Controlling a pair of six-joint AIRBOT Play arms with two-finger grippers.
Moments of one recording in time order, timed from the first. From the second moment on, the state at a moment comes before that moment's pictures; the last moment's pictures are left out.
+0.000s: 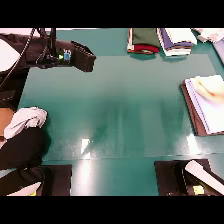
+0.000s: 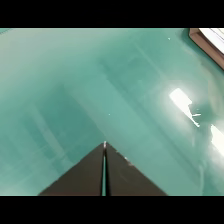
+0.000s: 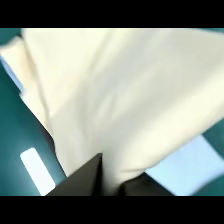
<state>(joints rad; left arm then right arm) -0.58 -1.16 1.60 1.36 -0.99 -1.54 -0.86 -1.03 1.22 -1.32 1.26 1.33</state>
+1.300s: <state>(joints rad) -0.58 -1.16 1.60 1.36 -0.98 -1.53 0.06 -0.88 1.15 -0.92 1.06 1.33</state>
